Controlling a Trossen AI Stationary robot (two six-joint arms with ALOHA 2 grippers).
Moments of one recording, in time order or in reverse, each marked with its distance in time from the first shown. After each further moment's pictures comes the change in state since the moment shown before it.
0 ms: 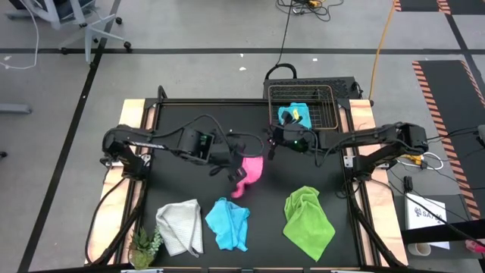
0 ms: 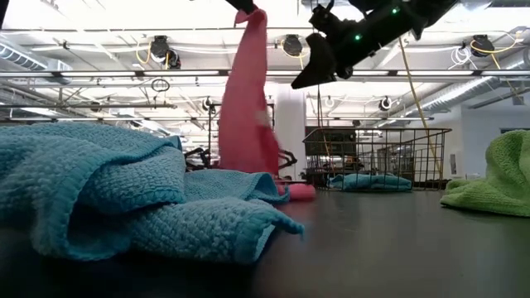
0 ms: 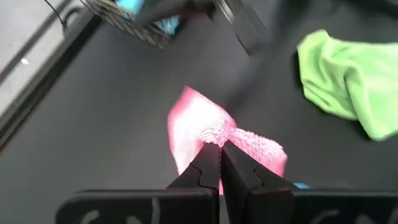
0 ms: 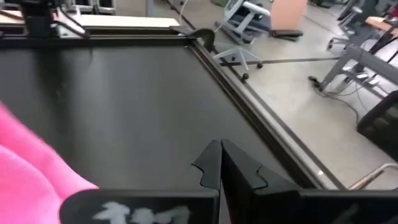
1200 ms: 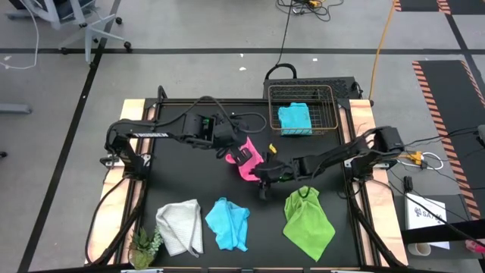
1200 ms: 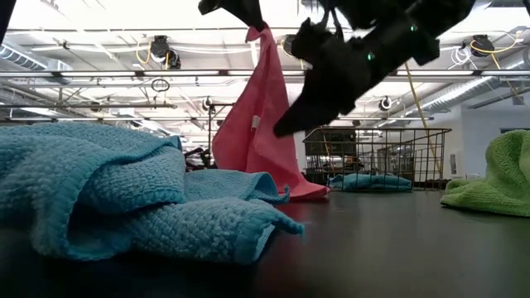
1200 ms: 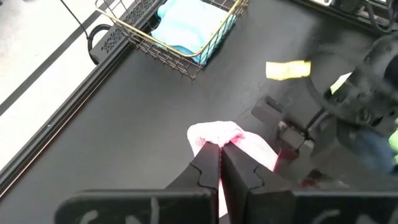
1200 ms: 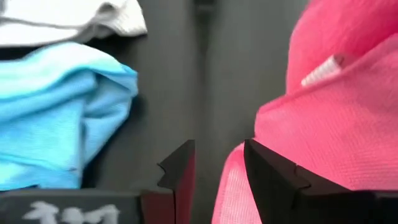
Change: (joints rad) left arm 0.129 0.000 0.000 0.076 -0.008 0.089; right arm 0.252 0.292 -0.001 0.086 -0.245 0.180
